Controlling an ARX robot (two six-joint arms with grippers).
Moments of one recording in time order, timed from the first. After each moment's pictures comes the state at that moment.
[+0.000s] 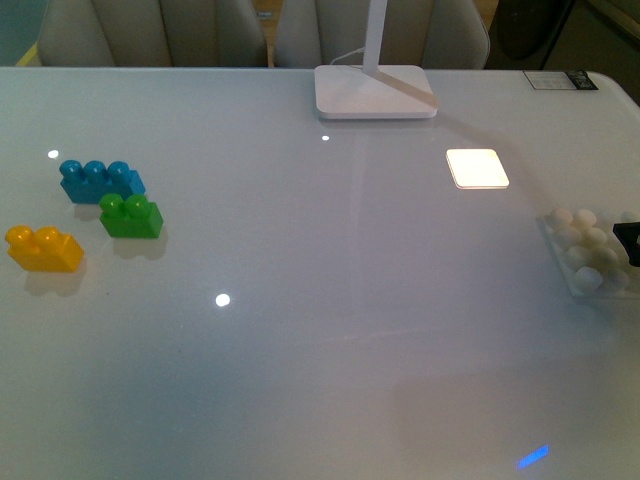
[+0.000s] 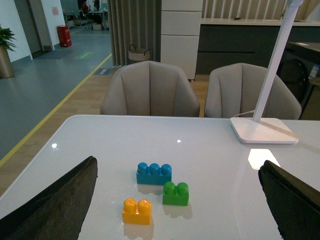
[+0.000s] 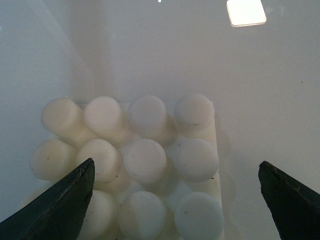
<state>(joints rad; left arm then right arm) 0.00 0.01 0.01 0.00 0.00 0.00 -0.38 2.49 1.10 0.78 -0.36 -0.20</state>
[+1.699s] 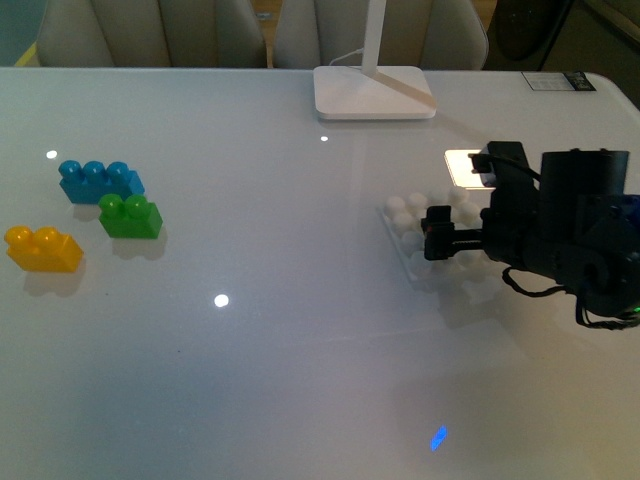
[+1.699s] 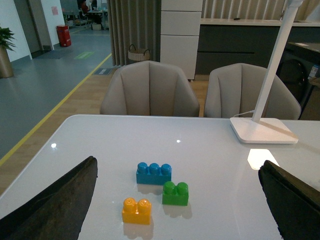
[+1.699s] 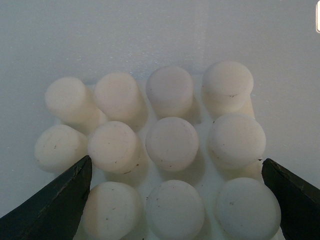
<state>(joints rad) 0.00 0.01 0.01 0.00 0.00 0.00 0.21 2.64 1.26 0.68 -0.14 -0.02</state>
